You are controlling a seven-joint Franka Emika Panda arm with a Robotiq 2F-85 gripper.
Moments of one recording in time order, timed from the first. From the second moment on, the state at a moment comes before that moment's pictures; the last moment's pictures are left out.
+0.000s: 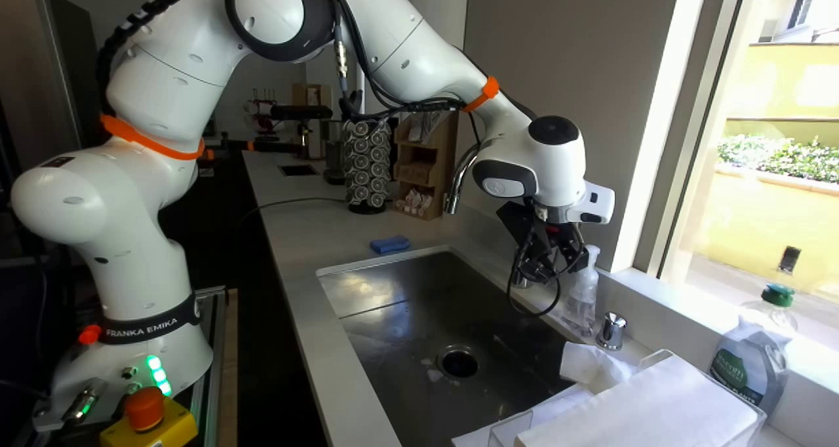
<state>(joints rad) -0.34 0.52 0.09 -1.76 0.76 2.67 -0.70</state>
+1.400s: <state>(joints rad) -0.34 0.52 0.10 -1.76 0.76 2.67 -0.71</state>
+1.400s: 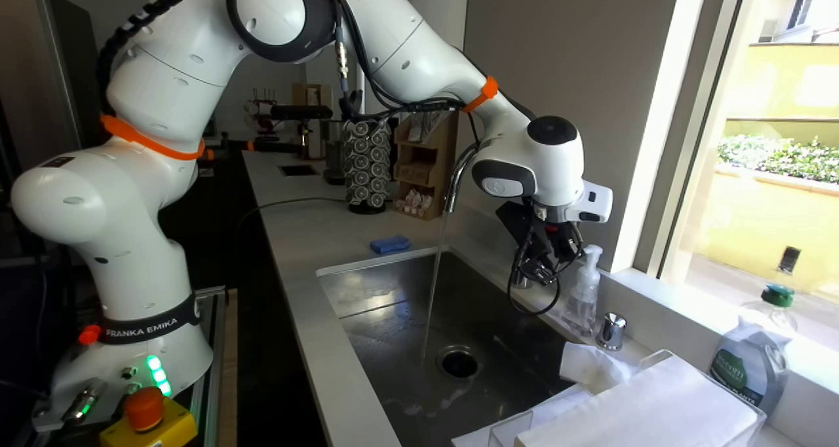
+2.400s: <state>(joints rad) -0.34 0.52 0.09 -1.76 0.76 2.67 -0.68</state>
